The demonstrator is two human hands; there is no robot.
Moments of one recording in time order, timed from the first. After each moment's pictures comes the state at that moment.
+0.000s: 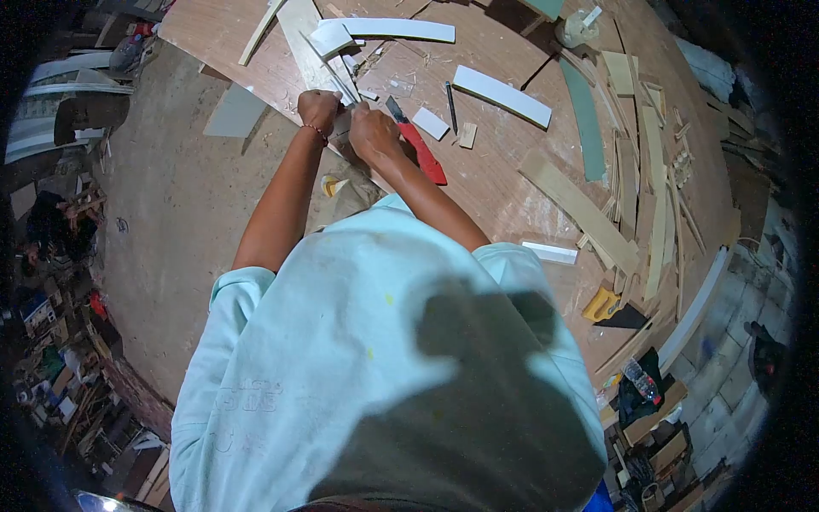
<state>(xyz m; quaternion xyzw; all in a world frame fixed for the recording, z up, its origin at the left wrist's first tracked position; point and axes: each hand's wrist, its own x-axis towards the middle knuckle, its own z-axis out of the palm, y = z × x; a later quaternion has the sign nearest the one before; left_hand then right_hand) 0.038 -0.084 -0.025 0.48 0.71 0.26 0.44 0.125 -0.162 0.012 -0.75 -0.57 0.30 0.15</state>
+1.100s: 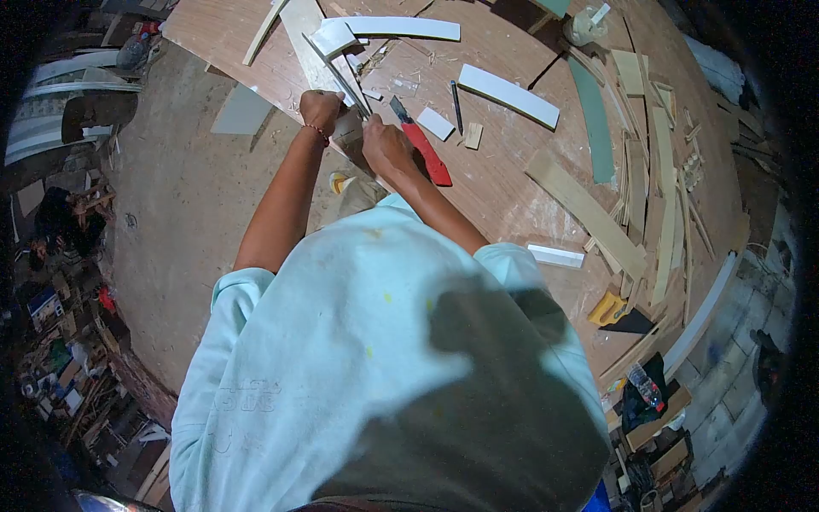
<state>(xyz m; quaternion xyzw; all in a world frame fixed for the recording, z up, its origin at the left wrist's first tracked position) 0.042 -0.089 0.011 0.49 0.75 0.21 0.39 0.131 -0.183 0.003 -0.75 -0.55 0.33 0.17</state>
